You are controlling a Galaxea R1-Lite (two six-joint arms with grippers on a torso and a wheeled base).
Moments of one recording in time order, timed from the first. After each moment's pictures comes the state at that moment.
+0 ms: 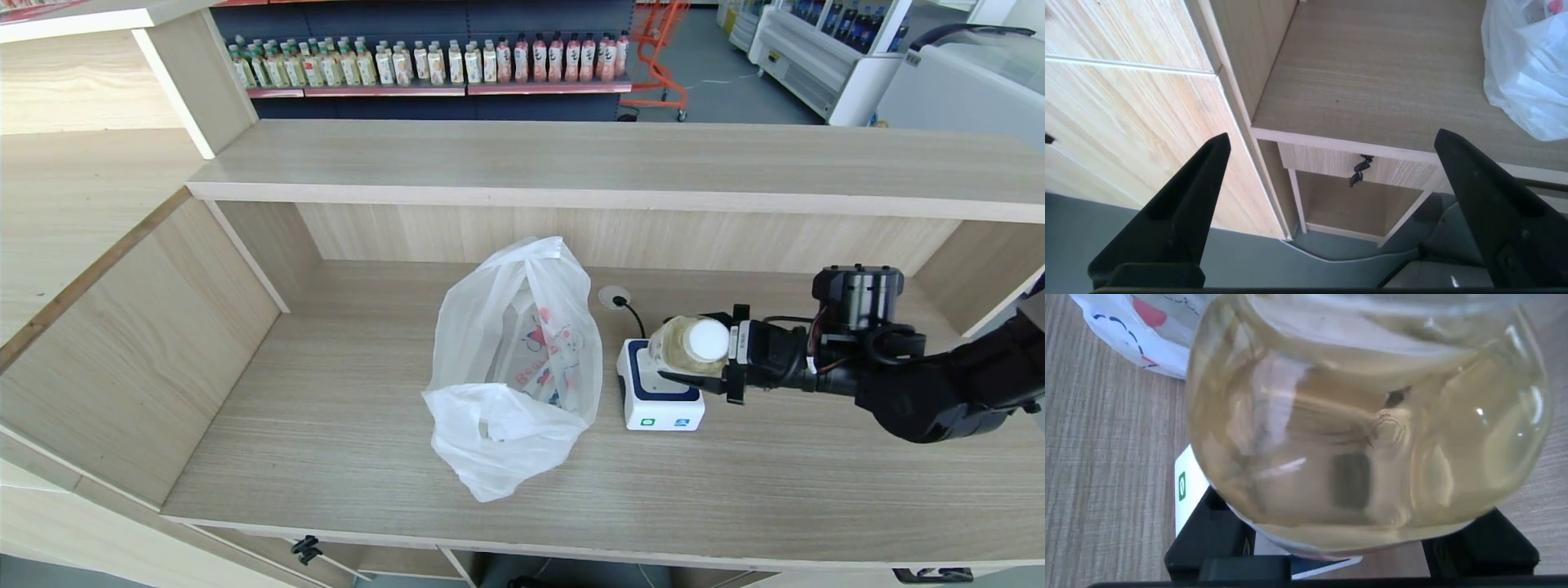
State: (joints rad) left arm 0.00 0.00 0.00 0.05 0.13 0.00; right arm 0.15 2.00 -0.88 -0.81 0.87 -1.18
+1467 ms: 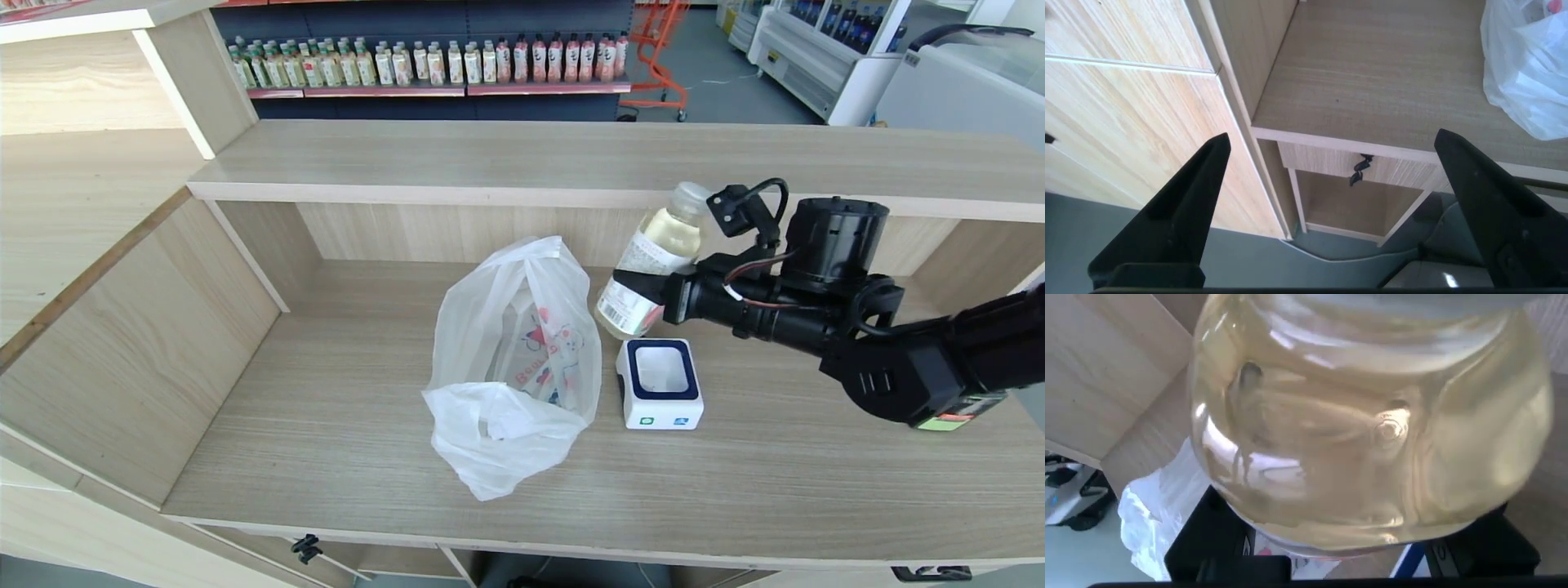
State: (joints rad) left arm 0.00 0.00 0.00 0.05 0.13 0.00; right arm 0.39 1.92 -1.03 -0.83 0.36 0.08
